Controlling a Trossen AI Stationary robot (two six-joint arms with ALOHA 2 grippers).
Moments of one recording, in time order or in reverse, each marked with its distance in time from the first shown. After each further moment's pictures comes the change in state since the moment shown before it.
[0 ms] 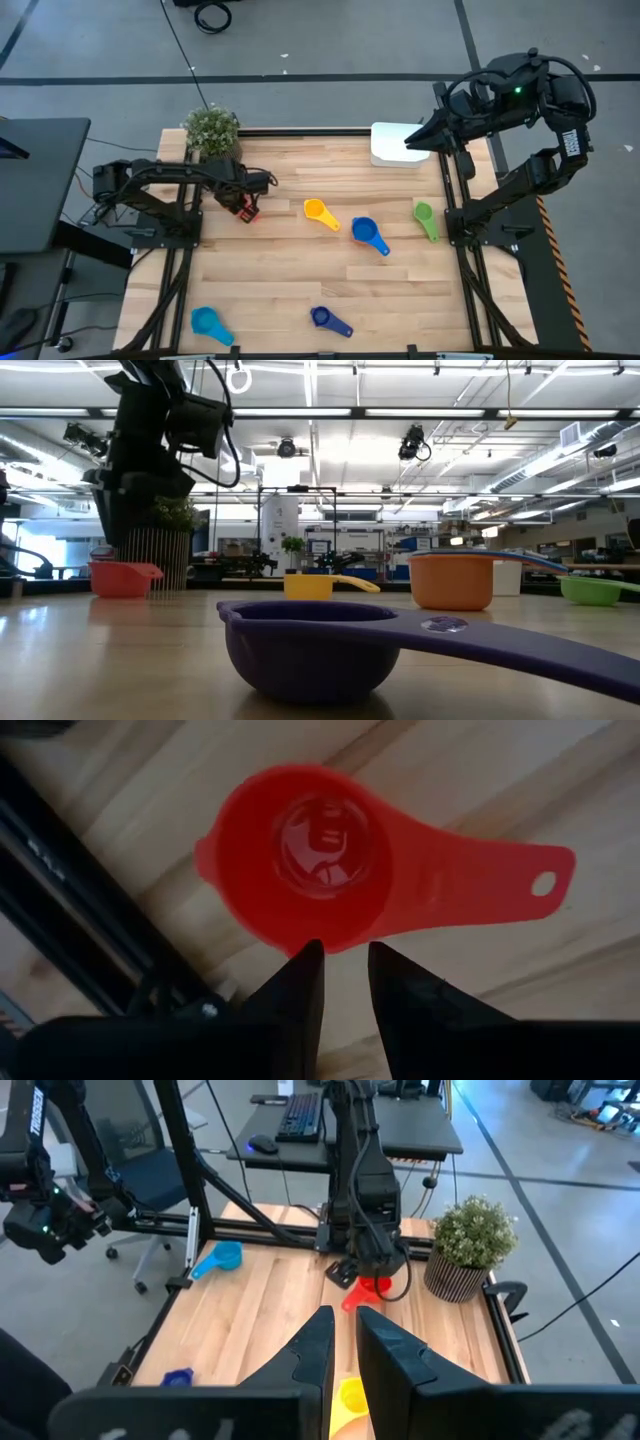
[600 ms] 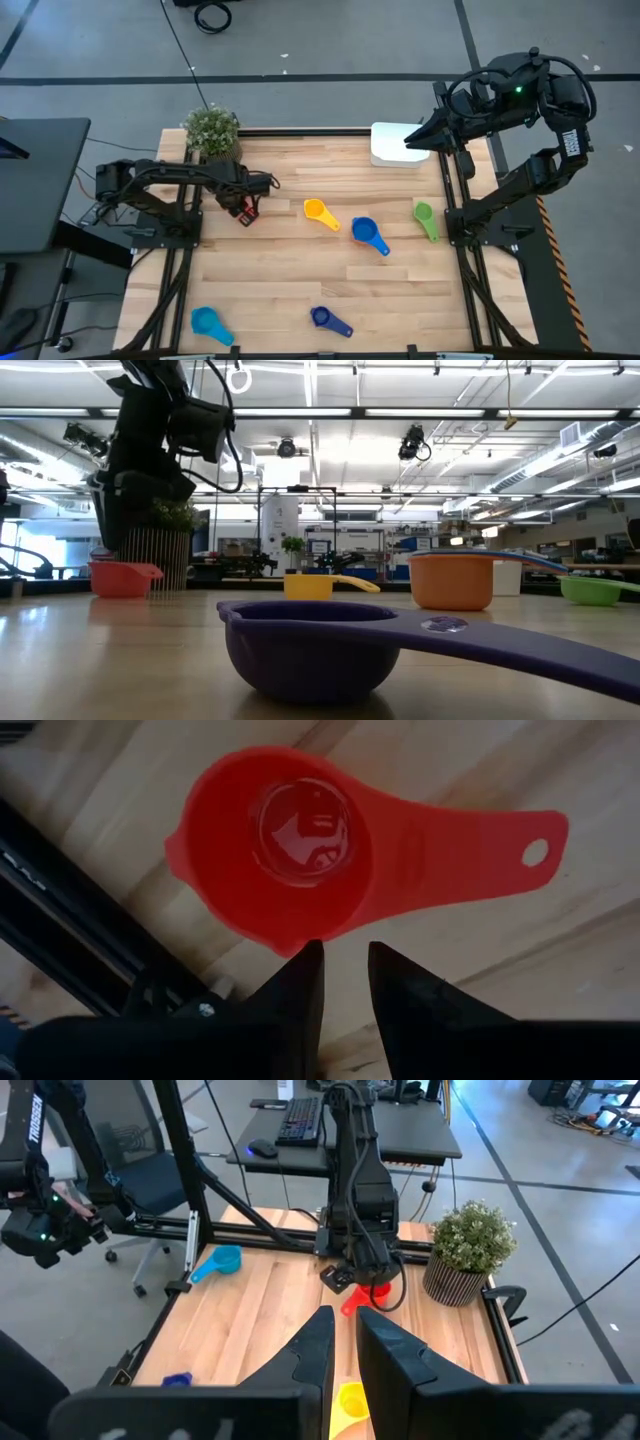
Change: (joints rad) left arm -0.016 0.024 -0.001 0.001 0.041 0.073; right arm 0.000 0.000 0.000 0.008 0.000 0.000
